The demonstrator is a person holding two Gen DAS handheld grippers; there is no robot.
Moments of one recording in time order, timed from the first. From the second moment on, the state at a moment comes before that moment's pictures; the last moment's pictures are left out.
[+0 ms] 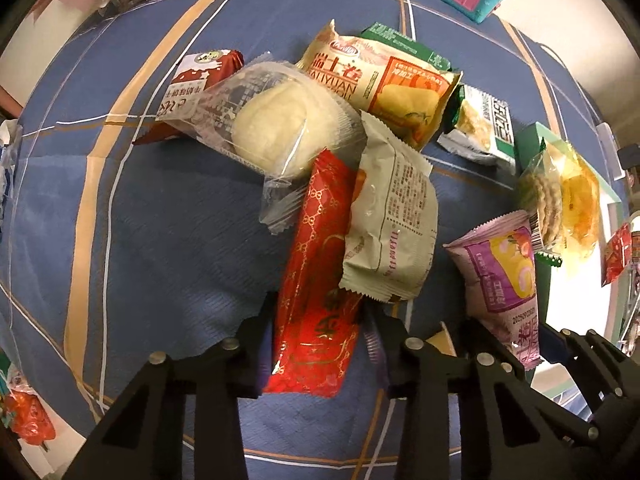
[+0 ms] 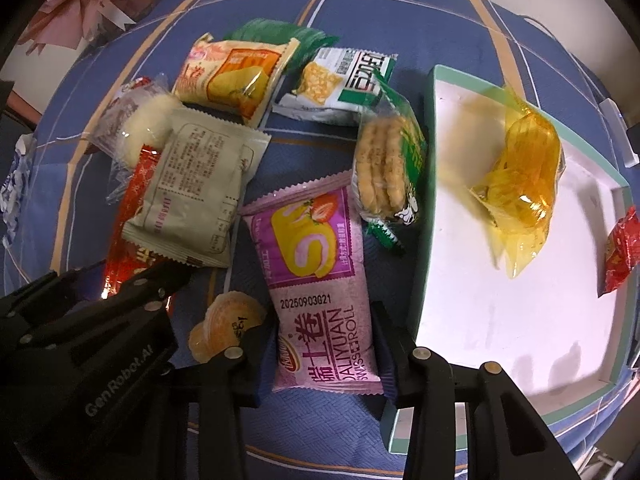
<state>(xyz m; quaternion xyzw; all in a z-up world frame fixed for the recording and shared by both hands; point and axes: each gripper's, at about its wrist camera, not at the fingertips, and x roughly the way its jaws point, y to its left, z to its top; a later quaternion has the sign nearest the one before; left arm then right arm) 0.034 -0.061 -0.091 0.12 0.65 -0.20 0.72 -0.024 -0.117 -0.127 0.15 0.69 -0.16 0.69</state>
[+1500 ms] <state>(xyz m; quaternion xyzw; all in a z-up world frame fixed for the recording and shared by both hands) 0.044 -0.010 0.015 0.02 0.53 -0.22 0.82 -0.050 -0.152 -0.013 0.19 0.50 -0.21 0.82</state>
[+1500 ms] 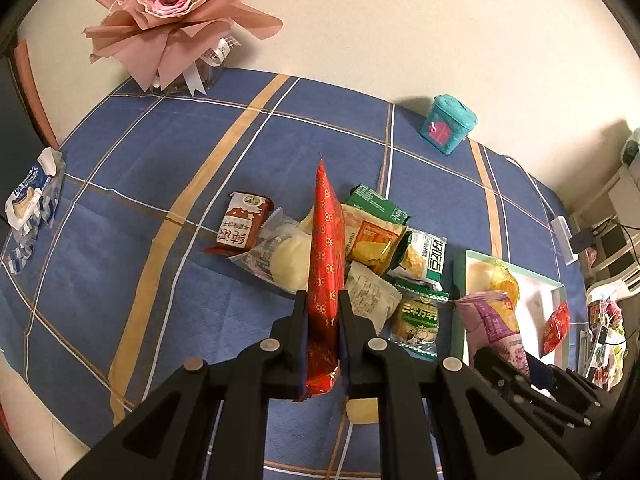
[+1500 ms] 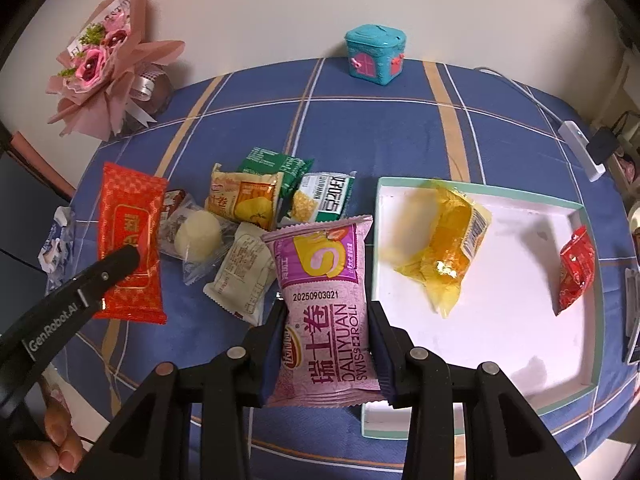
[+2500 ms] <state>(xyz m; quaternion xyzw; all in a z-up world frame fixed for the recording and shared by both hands) -0.002 -0.115 -0.023 0.11 0.55 -0.30 0.77 -0.143 -0.279 -0.039 0.28 0.48 -0.37 0.74</state>
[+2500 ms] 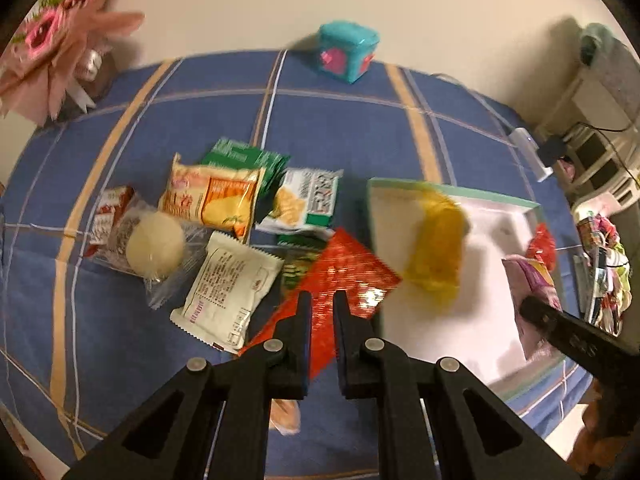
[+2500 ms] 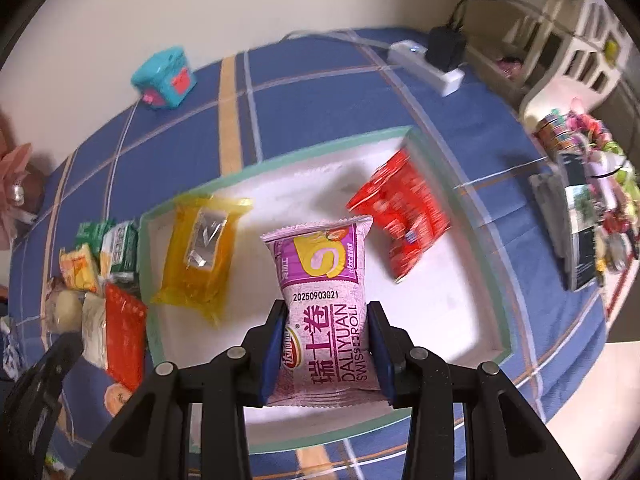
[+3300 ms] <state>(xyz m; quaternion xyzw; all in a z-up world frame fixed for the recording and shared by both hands) -0.033 -0.155 -0.076 0.27 0.51 -0.30 0.76 -0.127 -0.272 -0.051 0.28 0.50 -0.34 0.74</state>
